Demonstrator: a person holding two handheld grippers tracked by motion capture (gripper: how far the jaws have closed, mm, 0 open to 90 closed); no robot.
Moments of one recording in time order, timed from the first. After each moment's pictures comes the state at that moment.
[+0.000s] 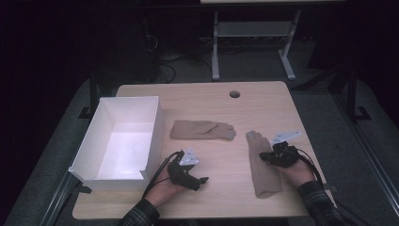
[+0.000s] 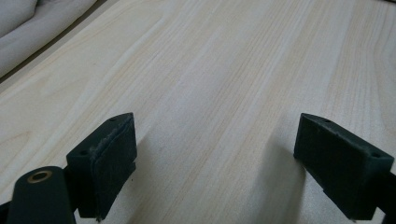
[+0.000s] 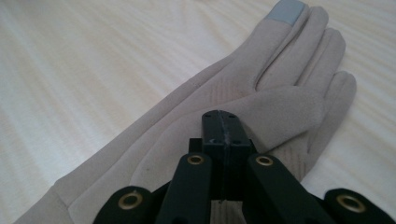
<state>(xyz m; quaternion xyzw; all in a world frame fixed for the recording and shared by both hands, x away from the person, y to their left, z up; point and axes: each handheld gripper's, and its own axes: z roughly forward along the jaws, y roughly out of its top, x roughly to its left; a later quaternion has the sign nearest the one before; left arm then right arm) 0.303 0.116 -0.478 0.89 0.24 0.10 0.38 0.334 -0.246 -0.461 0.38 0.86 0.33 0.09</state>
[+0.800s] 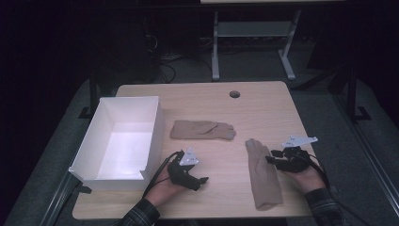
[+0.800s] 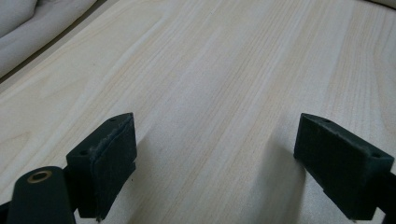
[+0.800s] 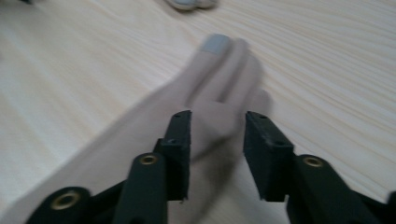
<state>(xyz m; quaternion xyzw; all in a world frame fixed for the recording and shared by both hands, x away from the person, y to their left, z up) 0.303 0.116 -0.478 0.89 0.24 0.10 0.38 0.311 -0.268 -0.449 0.41 0.82 0.36 0.14</state>
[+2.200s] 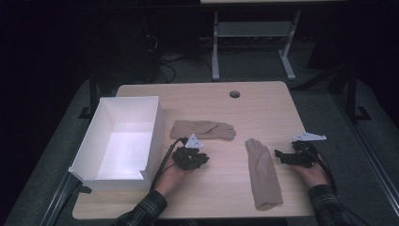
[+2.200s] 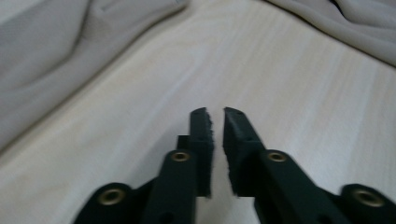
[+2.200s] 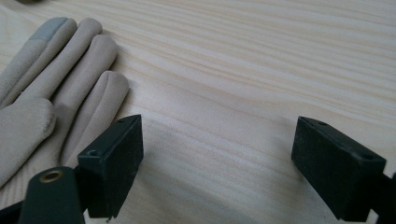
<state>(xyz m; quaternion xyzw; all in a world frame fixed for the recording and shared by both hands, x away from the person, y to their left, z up) 0.340 0.098 -0.454 0.88 0.28 0.08 0.37 0.340 -0.307 -0.483 0.51 0.76 0.34 0.21</state>
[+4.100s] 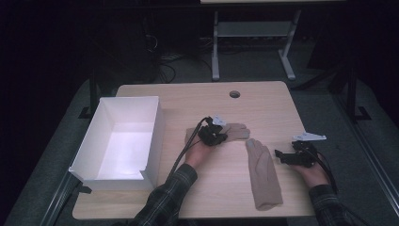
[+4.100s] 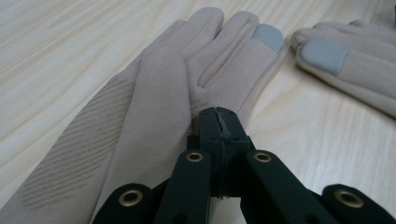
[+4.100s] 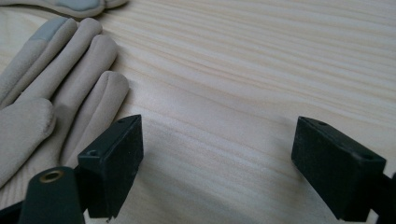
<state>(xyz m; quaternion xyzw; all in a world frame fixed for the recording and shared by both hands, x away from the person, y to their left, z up) 0.422 0.020 -0.470 0.88 0.28 0.10 0.37 0.340 -0.307 -0.483 0.51 0.76 0.34 0.21</state>
